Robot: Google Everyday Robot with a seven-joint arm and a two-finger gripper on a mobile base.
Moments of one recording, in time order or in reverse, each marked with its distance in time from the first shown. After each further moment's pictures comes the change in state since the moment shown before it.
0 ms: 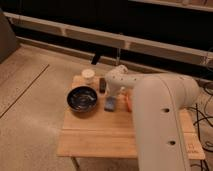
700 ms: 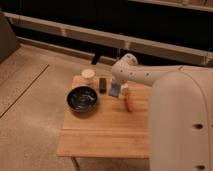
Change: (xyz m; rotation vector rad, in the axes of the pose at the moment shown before) arm -0.079 -0.015 -0.155 -0.009 -0.375 0.027
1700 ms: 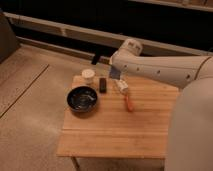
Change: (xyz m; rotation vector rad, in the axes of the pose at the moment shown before) arm -0.065 0.020 -0.058 -0.044 -0.204 -0.075
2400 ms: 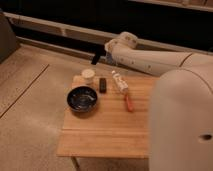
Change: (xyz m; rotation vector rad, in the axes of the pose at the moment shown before) arm -0.080 0.060 0.047 -0.145 -0.214 -0.162
